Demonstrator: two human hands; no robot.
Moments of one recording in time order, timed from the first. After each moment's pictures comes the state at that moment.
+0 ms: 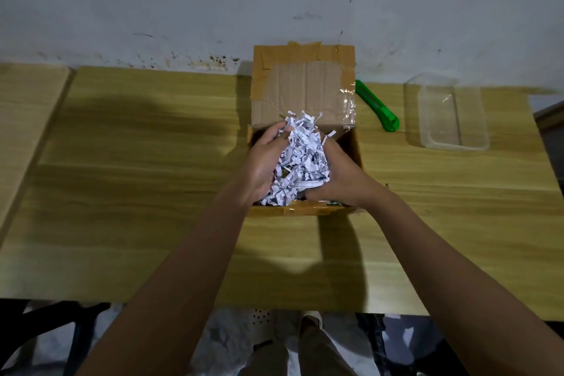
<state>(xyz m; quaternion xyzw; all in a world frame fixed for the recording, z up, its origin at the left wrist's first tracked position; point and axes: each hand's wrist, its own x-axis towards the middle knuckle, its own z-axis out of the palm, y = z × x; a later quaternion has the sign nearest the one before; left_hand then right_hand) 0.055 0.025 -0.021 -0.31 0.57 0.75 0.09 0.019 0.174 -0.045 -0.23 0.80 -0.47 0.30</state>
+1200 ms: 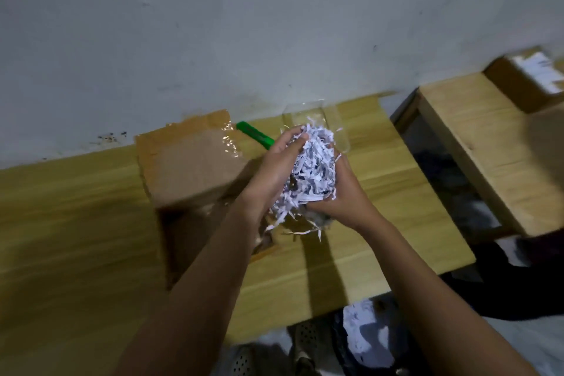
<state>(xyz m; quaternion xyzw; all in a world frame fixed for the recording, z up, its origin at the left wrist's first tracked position) 0.001 0.223 0.059 -0.11 0.65 0.73 0.17 0.034 0.357 0.021 -0.08 0.82 -0.56 0.07</state>
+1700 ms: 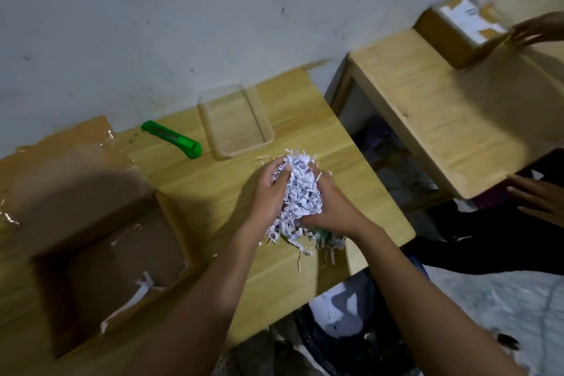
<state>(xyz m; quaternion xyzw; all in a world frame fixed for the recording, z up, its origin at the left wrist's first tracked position) 0.001 0.347 -0.039 -0.12 0.72 0.65 0.19 0.037 0.482 -0.060 0.02 0.86 -0.48 0.18</state>
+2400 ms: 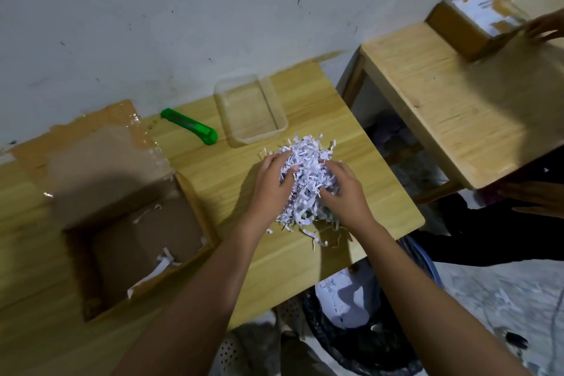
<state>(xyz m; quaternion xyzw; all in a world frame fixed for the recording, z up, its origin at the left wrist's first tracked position) 0.021 0.316 -0.044 0.06 0.89 0.43 0.10 0.058 0.468 -0.056 0.08 0.89 -0.45 0.03</state>
